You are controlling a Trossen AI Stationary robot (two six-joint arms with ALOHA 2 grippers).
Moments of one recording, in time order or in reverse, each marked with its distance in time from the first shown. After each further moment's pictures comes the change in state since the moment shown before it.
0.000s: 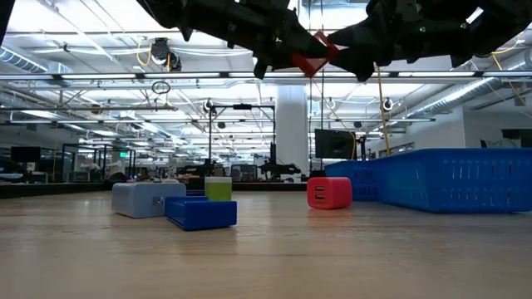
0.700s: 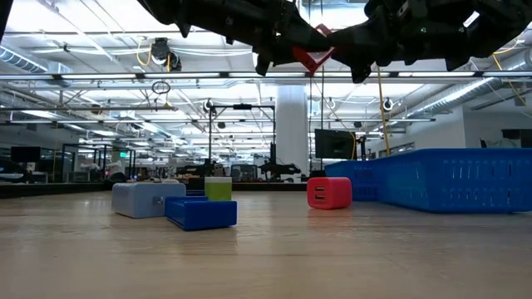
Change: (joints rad) left arm -0.022 0.000 0.000 -0.014 0.026 -0.009; right arm -0.001 0.030 -0.002 0.052 -0.120 0.023
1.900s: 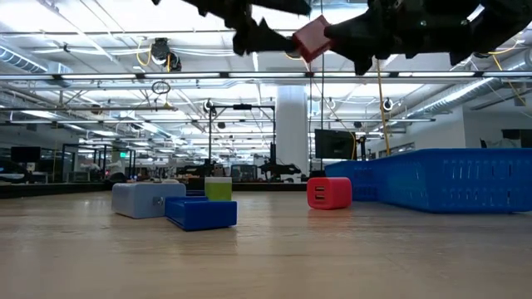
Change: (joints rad) left arm -0.085 -0.164 -0.003 -0.235 -0.061 0.007; right arm 0.013 -0.035 0.005 -0.091 0.133 -0.039
